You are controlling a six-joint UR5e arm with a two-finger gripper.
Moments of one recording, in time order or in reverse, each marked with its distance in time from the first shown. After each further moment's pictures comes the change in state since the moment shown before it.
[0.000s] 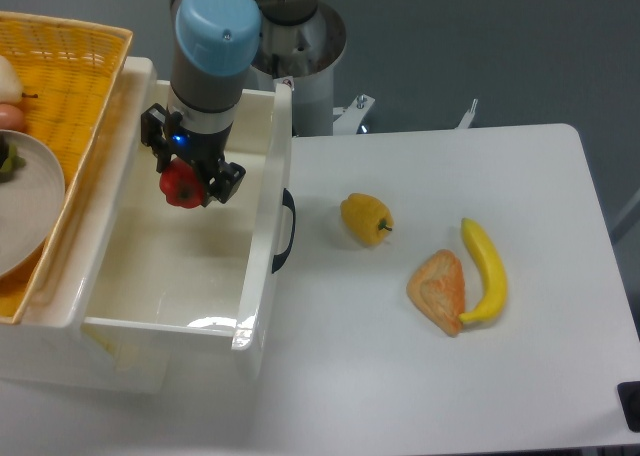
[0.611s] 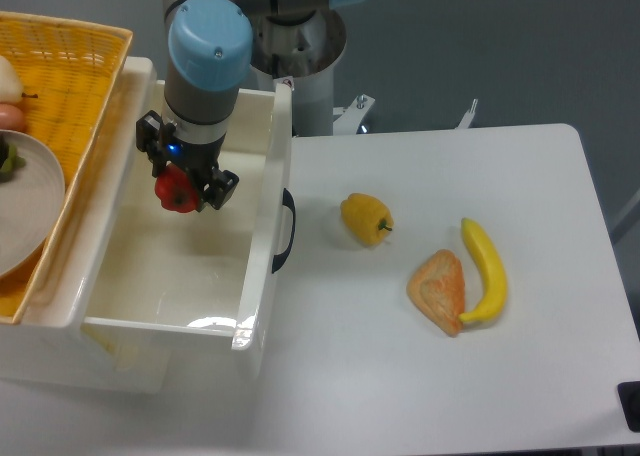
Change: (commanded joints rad) arm -0.009 -0.014 -0.002 -0.002 0.000 0.000
